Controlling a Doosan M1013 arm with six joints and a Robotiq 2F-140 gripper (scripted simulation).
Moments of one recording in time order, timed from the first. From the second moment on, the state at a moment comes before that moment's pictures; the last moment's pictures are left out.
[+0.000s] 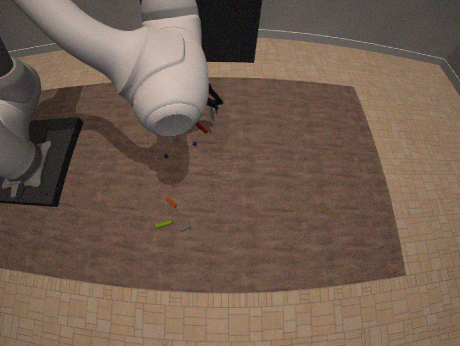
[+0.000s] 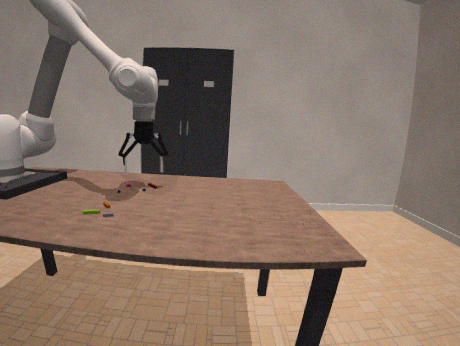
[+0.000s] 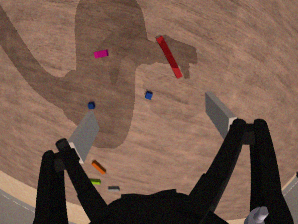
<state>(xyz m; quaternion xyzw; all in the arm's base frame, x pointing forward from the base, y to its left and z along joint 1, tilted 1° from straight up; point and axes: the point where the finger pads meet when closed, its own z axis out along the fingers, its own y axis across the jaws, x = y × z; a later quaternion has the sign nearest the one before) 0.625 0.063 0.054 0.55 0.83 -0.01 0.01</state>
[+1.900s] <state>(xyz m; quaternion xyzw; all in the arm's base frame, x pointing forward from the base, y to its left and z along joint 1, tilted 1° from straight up) 0.626 0.056 0.070 0.06 1.00 -0.01 0.00</state>
